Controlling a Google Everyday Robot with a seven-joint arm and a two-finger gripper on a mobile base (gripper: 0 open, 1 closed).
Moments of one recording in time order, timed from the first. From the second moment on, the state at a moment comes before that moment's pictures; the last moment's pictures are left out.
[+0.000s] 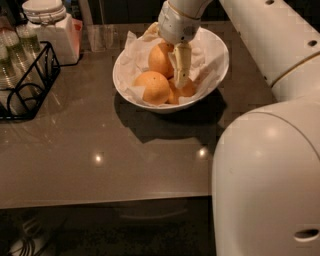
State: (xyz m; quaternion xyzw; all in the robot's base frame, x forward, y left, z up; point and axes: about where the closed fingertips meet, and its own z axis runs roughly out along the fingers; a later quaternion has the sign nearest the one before) arm 0.656 -0.020 0.921 -0.84 0.50 0.07 0.18
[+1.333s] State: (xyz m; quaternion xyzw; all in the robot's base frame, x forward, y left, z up) arm 0.656 -0.020 0.921 -0.84 0.50 0.07 0.18
